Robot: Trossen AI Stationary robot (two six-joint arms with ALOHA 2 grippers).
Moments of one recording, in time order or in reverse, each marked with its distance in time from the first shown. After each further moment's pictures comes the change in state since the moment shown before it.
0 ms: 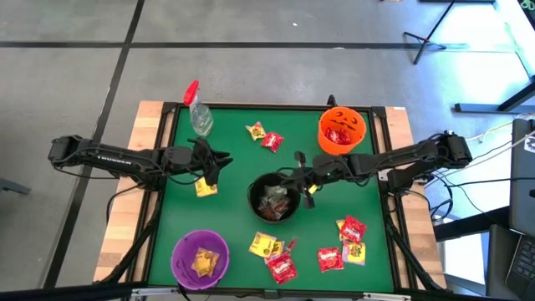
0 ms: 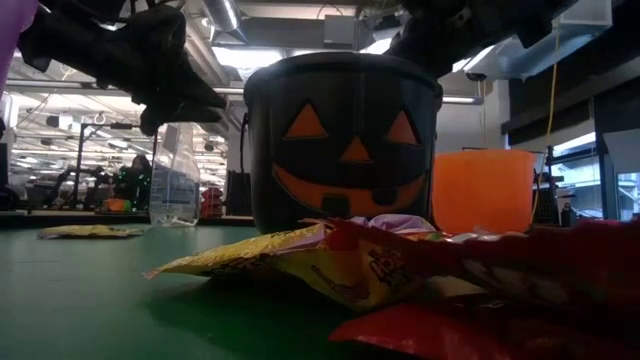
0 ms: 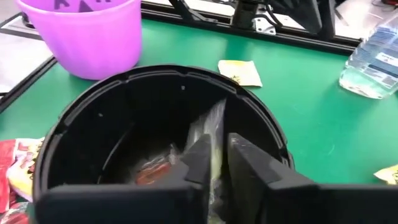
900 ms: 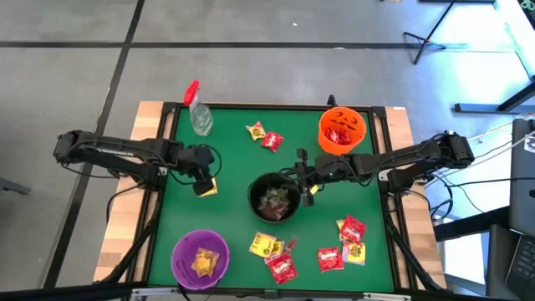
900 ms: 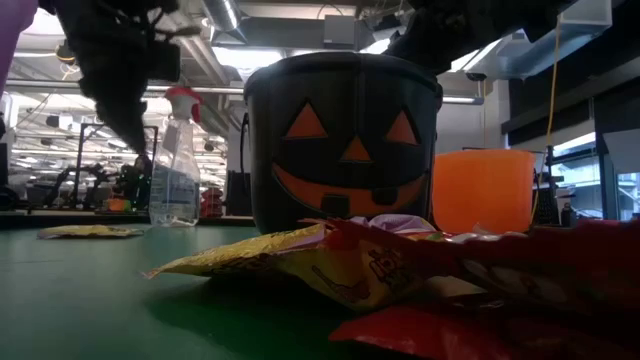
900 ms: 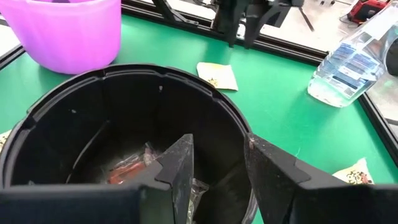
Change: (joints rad) left arm 0.000 0.163 0.383 -1.002 0.245 0.017; right arm 0.002 -0.023 0.000 -0.007 0.102 -0.076
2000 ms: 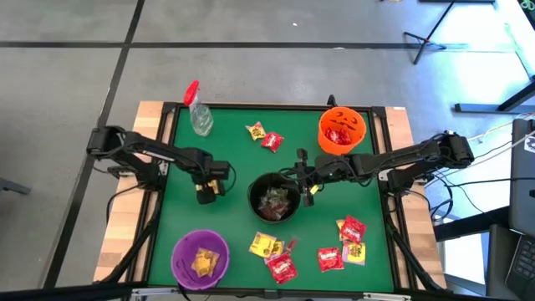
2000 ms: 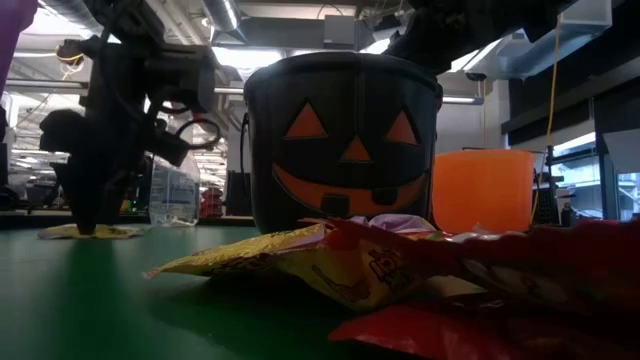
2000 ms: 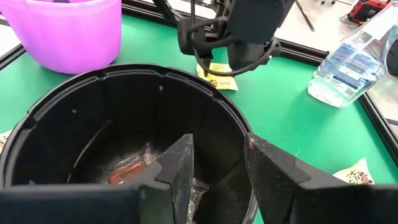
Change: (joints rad) left arm 0.023 0.469 0.000 -0.028 0.087 0.199; right arm 0.000 0.001 0.000 0.000 -0.001 0.000
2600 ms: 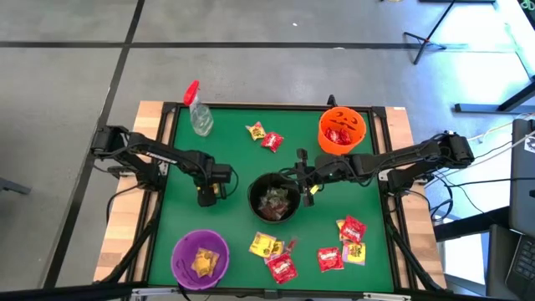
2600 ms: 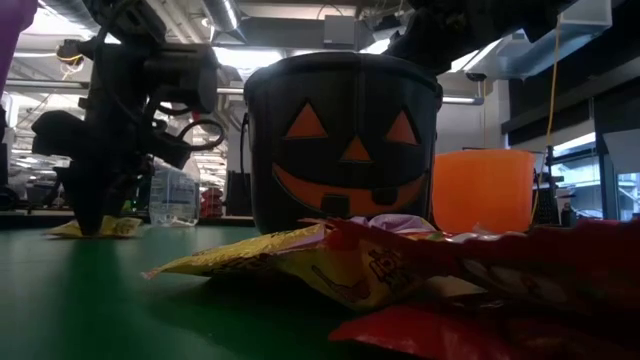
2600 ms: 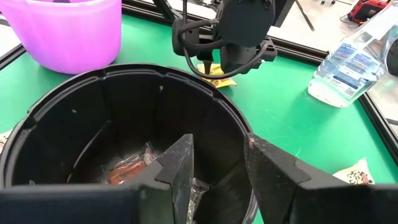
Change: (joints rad) left arm -0.031 0.054 0.002 0.042 0.001 0.030; right arm 0.000 0.000 0.000 -0.001 0.000 0.000
